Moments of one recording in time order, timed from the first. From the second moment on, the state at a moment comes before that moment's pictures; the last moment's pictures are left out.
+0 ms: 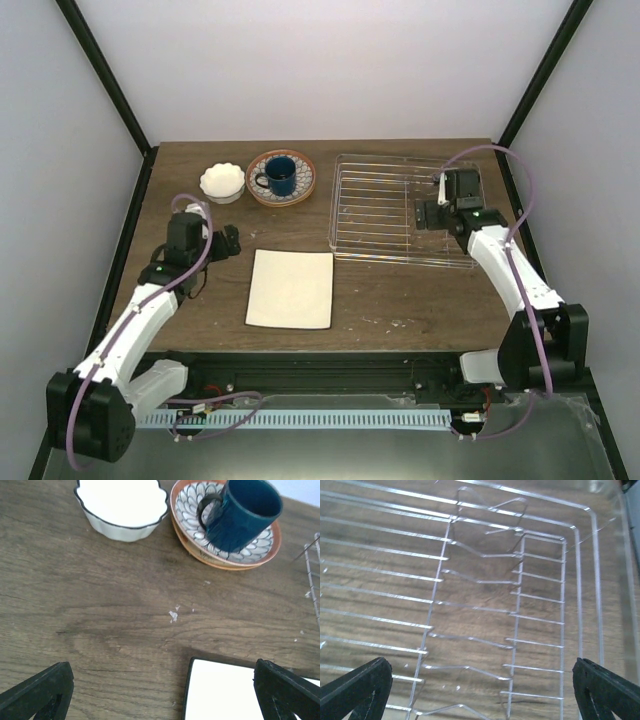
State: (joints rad) left arm -0.22 0.97 0.69 -0.35 -0.07 -0.38; right arm 0.13 1.35 1.05 -0.53 0.11 -0.04
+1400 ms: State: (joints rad) left arm -0.23 1.05 0.66 -0.30 -0.05 -0.37; right arm -0.25 1.91 1.43 -0.30 -0.31 0.13
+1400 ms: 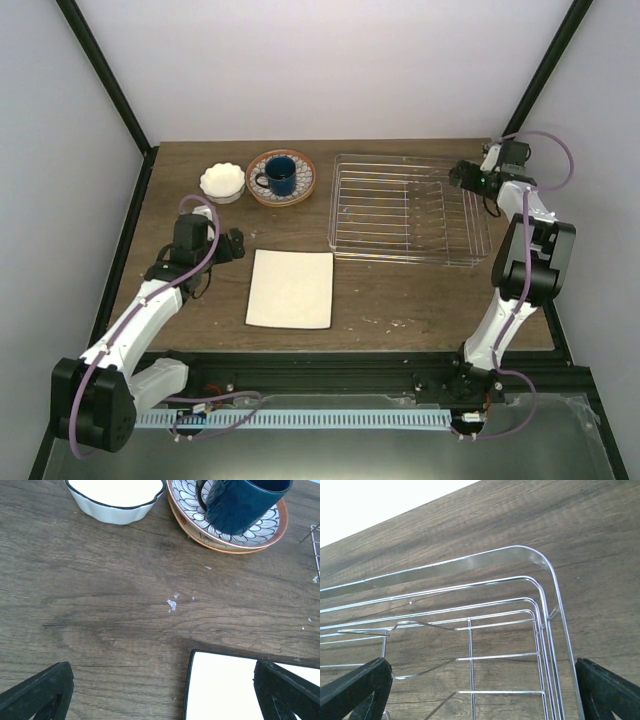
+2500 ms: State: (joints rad) left arm -0.23 1.11 0.69 -0.31 -0.16 -0.37; right arm -0.18 1.78 1.43 -0.24 0.02 0.07
